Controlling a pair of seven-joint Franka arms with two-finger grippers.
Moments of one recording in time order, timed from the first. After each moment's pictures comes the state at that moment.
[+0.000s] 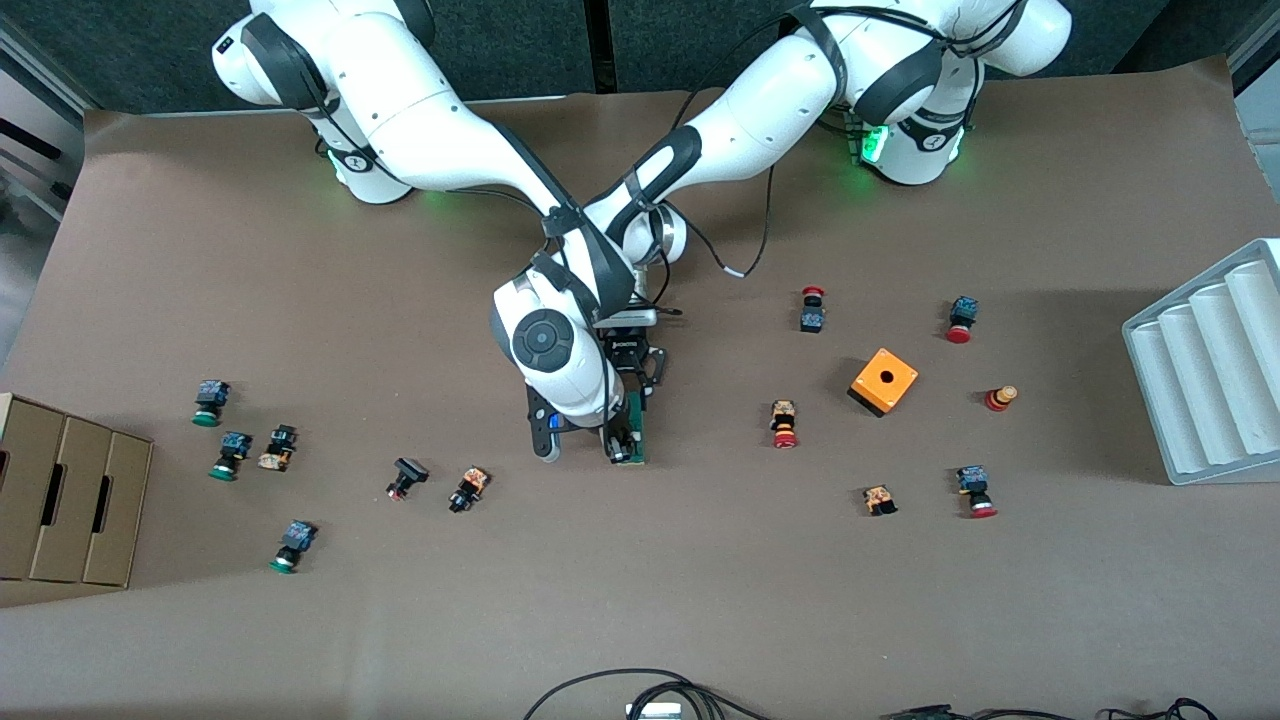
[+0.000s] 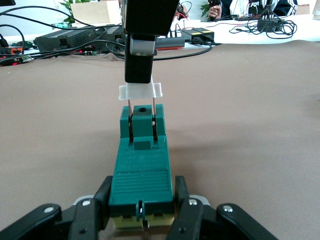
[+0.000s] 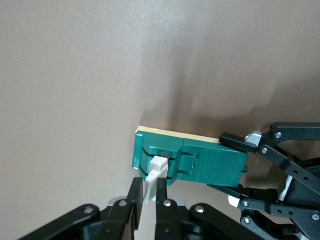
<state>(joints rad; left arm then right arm) -0.83 0.95 -0.29 -1.63 1.88 2.03 -2.40 0.77 0.76 -0.15 -1.45 0.31 2.35 1.88</state>
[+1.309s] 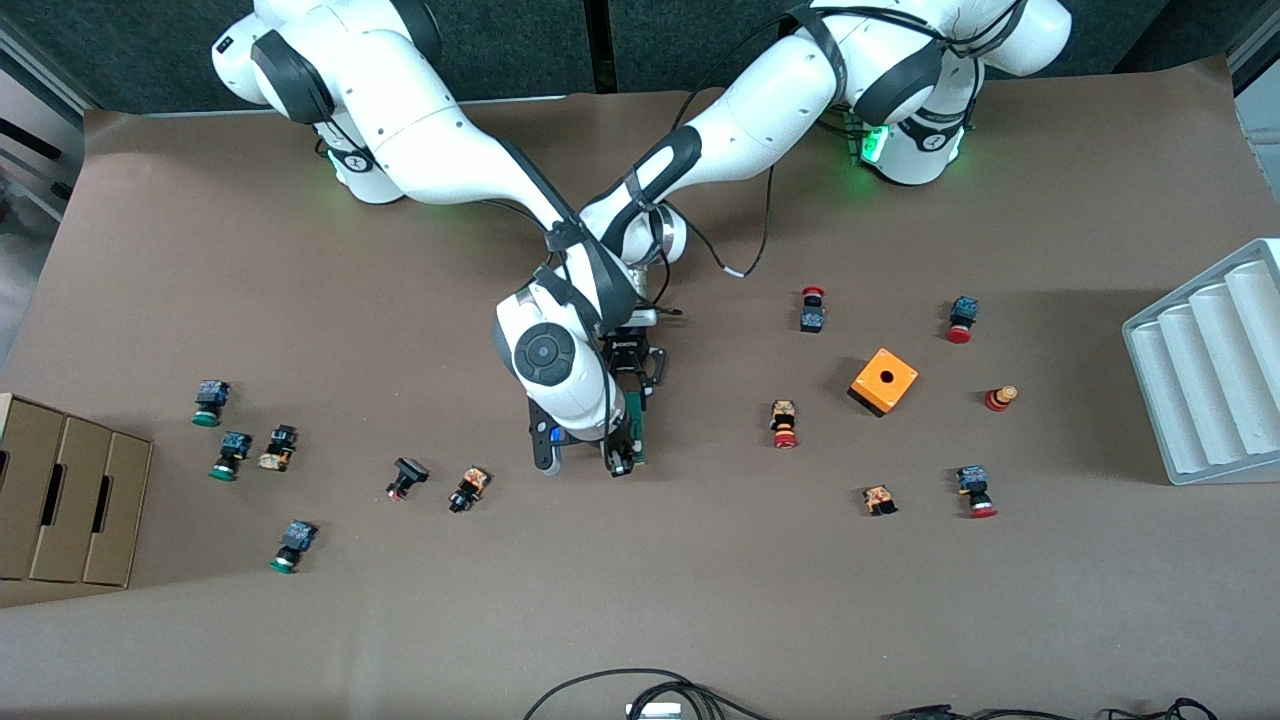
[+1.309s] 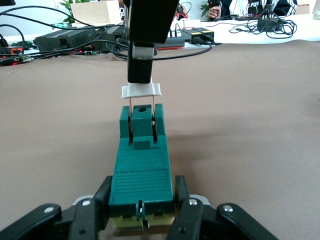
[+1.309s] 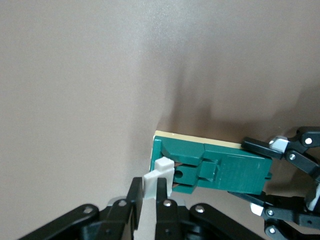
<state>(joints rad) -0.83 0.95 -0.29 -1.63 1.88 2.03 -2.40 0.76 0.82 -0.15 -1.38 0.31 2.35 1.88</state>
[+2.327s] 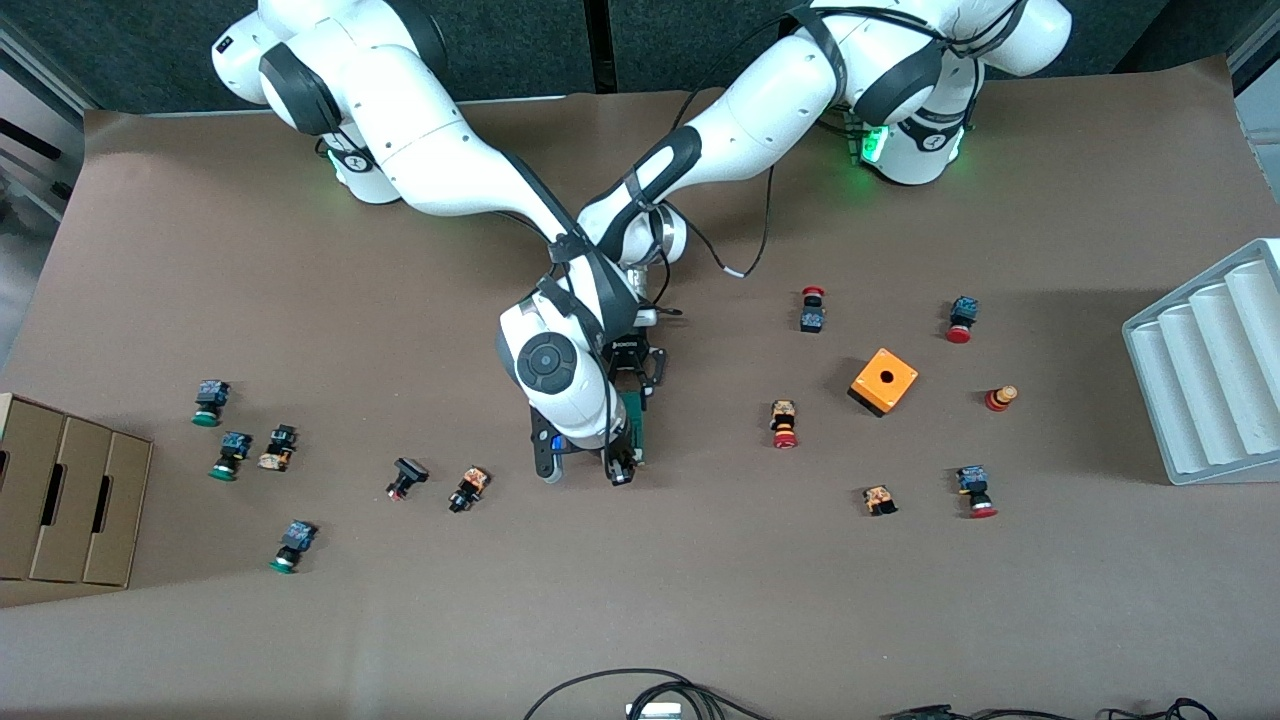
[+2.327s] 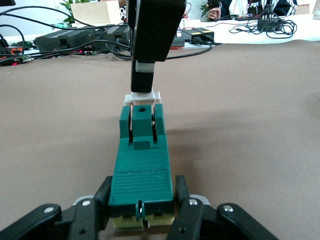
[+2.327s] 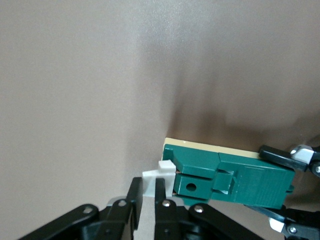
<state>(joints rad) -0.83 0.96 -0.29 -1.63 1.88 2.03 -2.40 0.75 0.86 -0.16 -1.35 0.31 2.38 1.88</state>
